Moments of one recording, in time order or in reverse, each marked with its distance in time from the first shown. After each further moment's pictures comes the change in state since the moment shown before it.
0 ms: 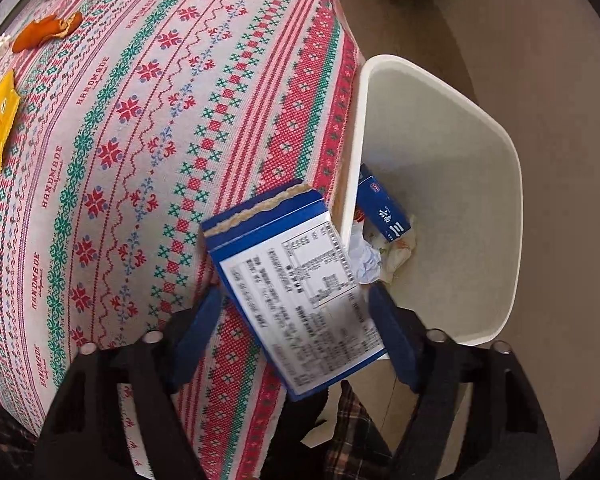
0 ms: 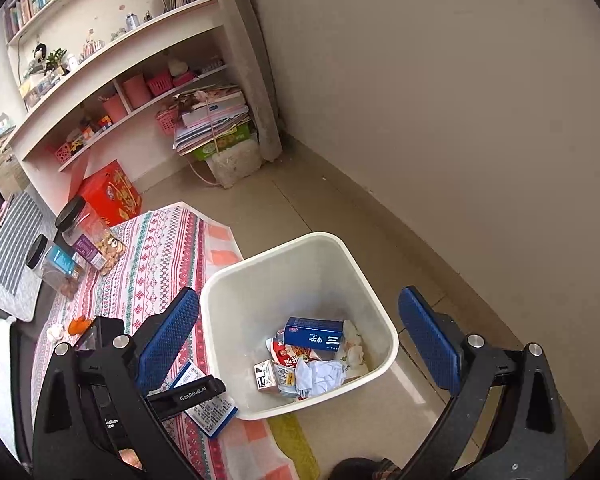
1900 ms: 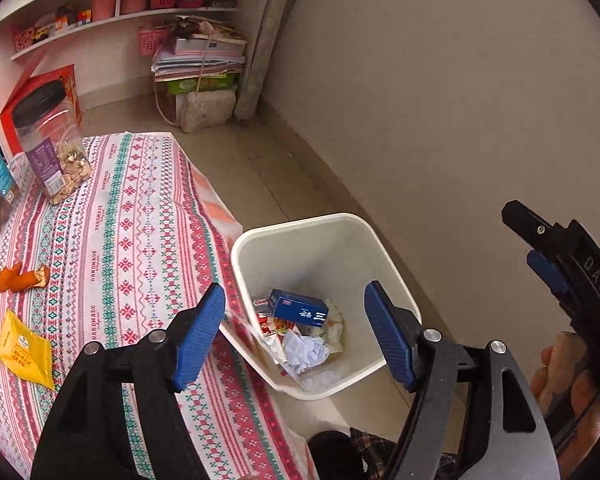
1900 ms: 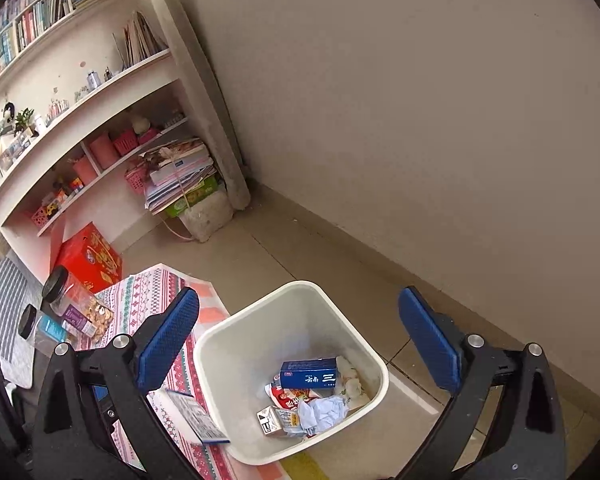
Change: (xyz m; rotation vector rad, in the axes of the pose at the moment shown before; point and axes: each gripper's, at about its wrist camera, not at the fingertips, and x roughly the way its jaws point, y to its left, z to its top) left arm -0.141 -0.029 0.003 0.516 -0.452 -0.225; right arm -0.012 -0.008 0.017 0.143 -0.147 -0.101
